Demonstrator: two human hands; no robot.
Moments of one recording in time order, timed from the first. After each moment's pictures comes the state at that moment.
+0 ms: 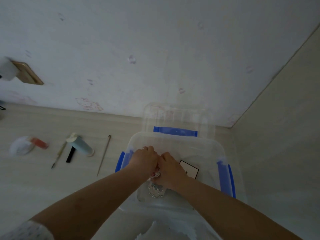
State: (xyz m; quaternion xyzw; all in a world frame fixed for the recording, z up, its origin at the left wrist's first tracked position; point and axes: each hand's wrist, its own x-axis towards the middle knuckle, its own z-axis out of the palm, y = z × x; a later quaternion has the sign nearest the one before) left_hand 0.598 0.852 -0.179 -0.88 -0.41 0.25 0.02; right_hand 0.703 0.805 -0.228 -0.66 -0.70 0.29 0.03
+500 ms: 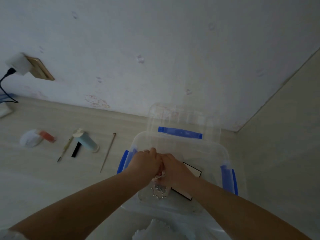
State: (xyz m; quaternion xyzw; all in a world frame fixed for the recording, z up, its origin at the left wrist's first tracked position) left_hand 0.583 0.836 -0.169 -0.90 -0.38 0.23 0.05; right_hand 0.709 0.809 -0.221 -0.63 -0.68 0.36 0.05
